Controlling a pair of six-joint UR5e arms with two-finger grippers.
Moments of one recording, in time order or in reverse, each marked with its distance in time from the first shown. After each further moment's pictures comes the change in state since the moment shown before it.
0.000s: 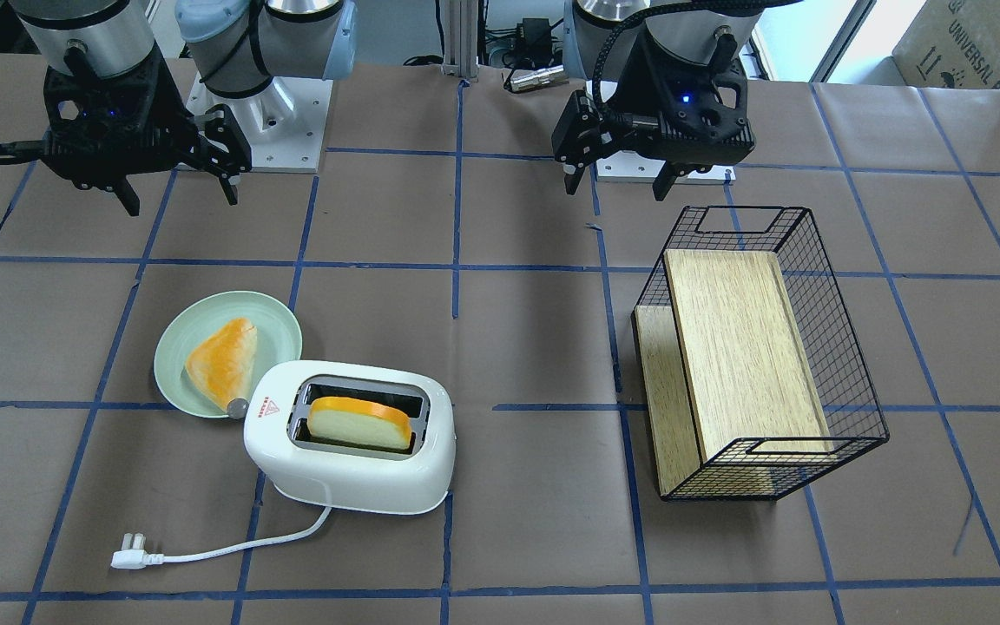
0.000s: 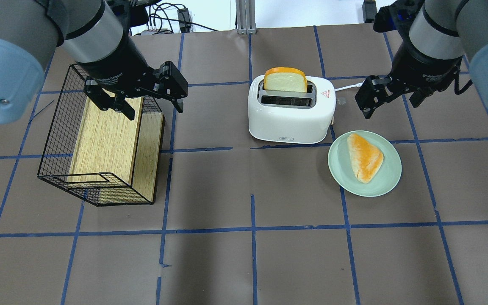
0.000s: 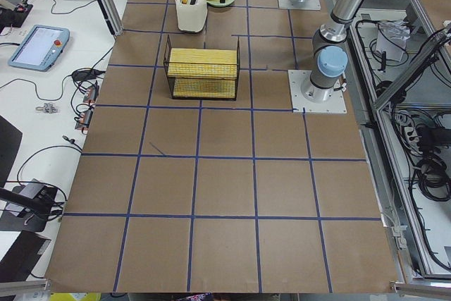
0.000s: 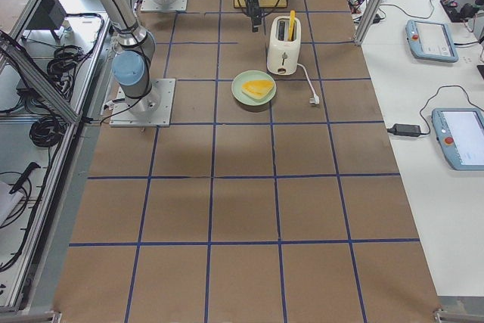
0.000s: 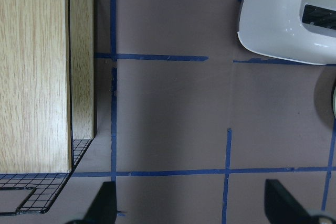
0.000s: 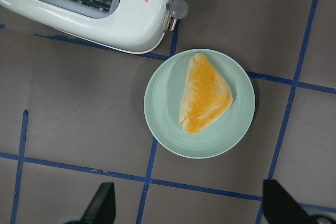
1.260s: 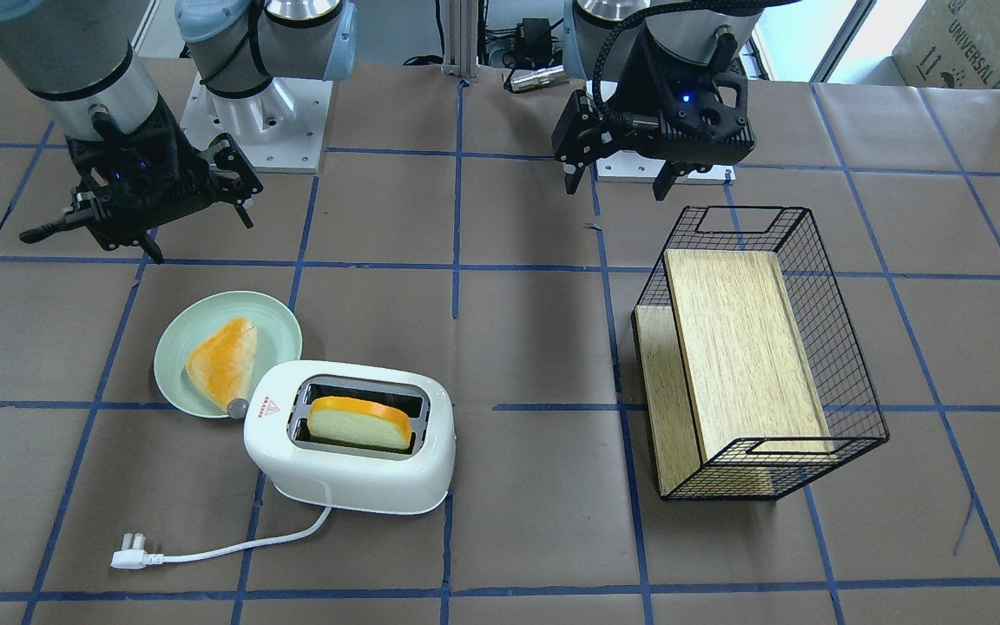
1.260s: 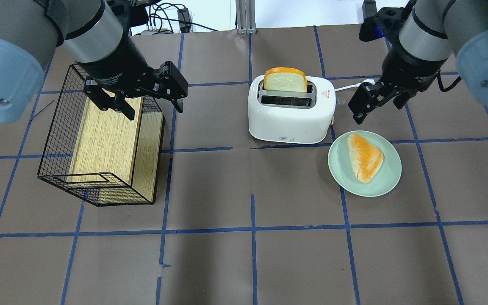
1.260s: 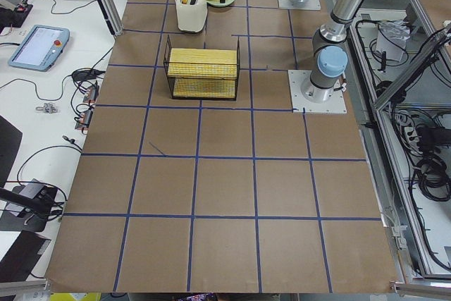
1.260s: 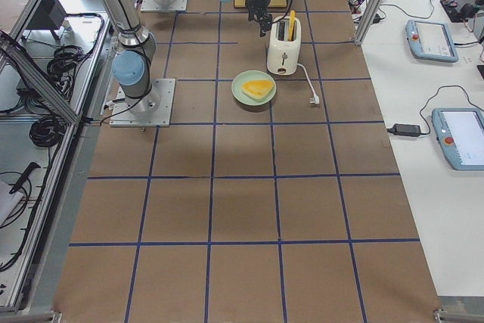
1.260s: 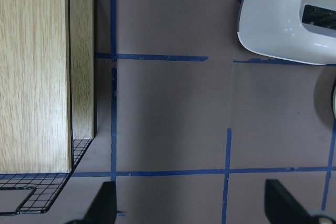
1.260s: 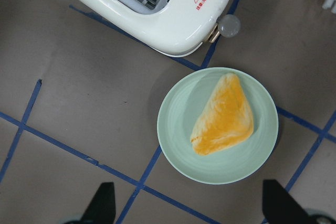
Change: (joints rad) left arm 0.000 0.000 0.000 0.000 0.000 0.000; right arm -0.017 0.097 -0.019 -0.030 0.073 -0.363
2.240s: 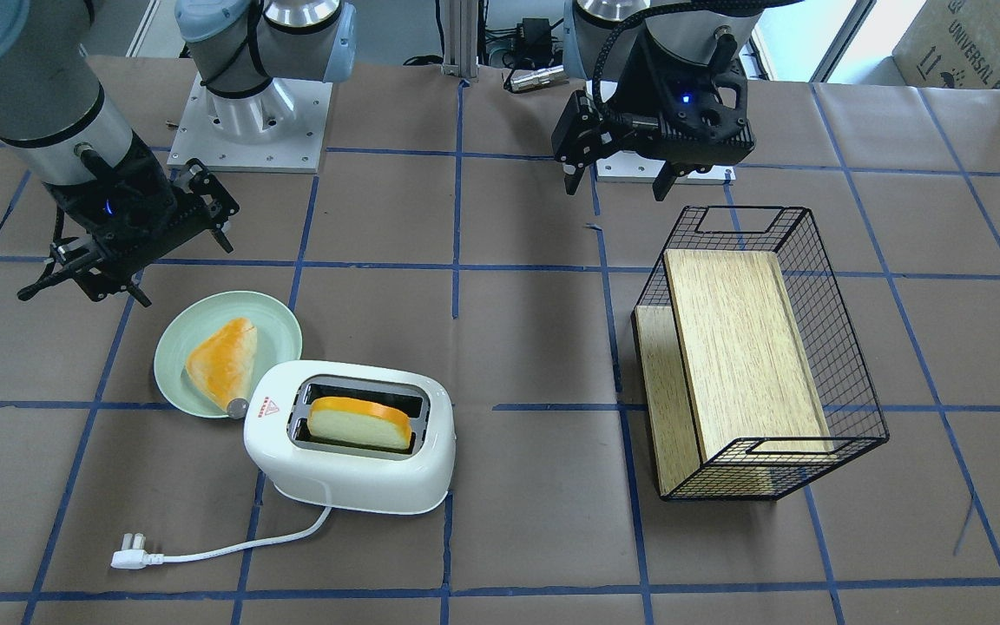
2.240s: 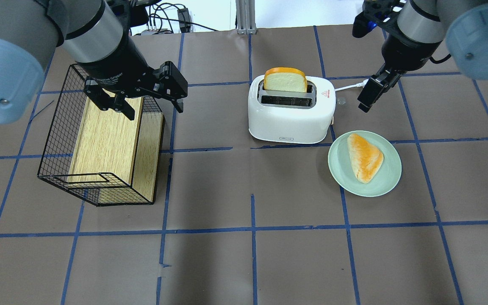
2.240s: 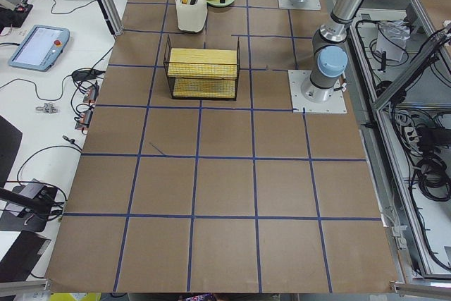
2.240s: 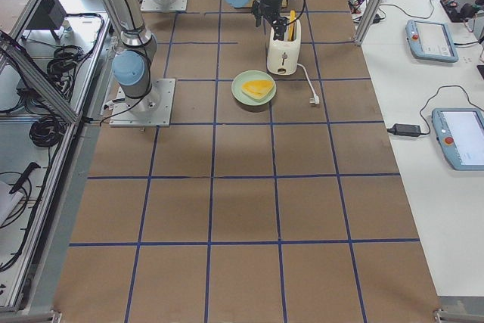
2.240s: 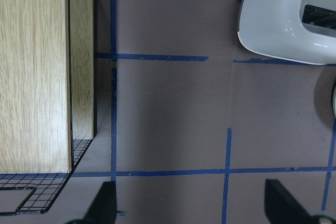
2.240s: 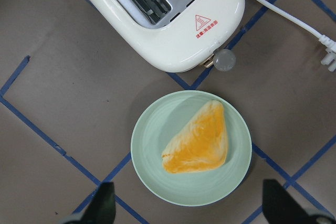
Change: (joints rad) left arm 0.000 0.000 0.000 0.000 0.000 0.000; right arm -0.019 0.058 -0.048 -0.013 0.001 -0.209
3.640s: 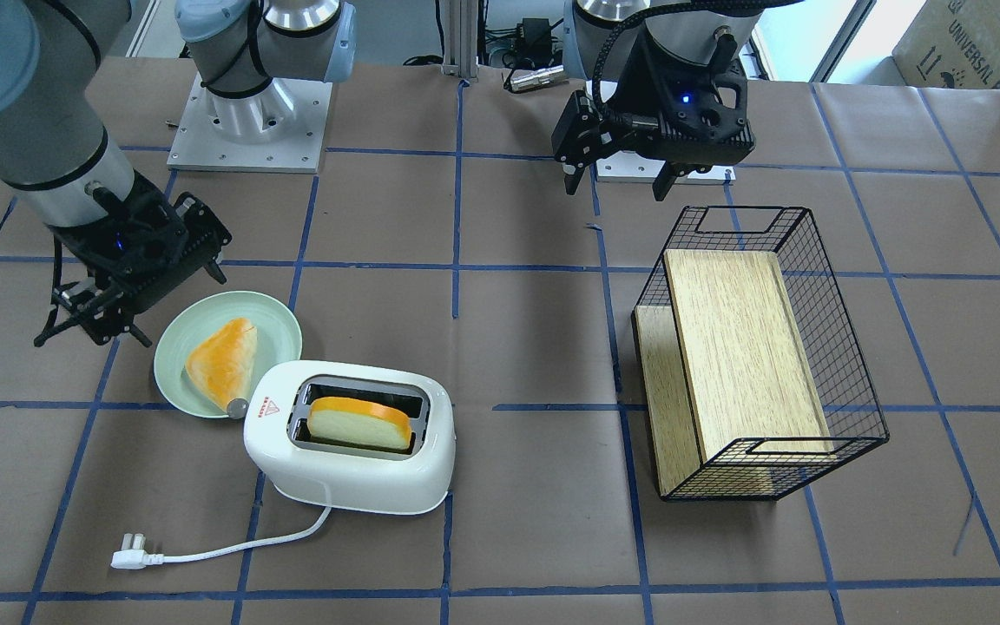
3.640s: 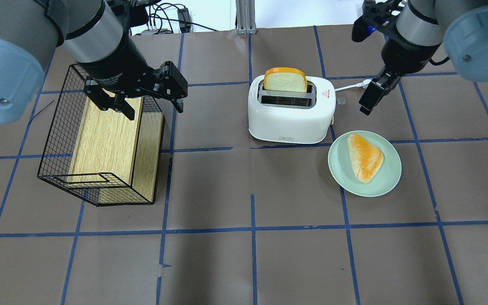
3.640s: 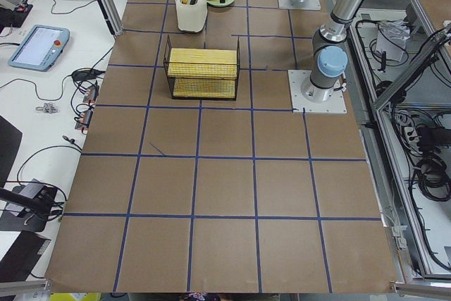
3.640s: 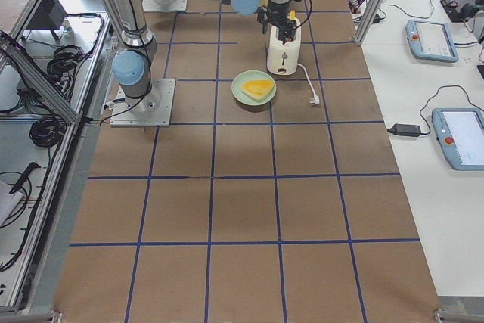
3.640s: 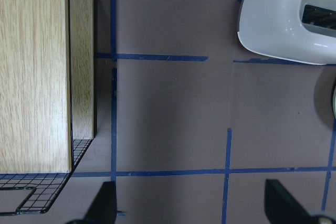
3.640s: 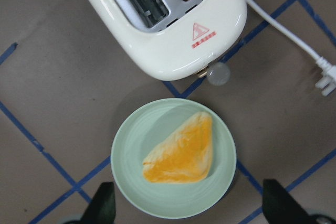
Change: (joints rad) left arm 0.000 0.000 0.000 0.000 0.000 0.000; right arm 0.003 0.090 -0.003 -0.170 -0.016 -0.247
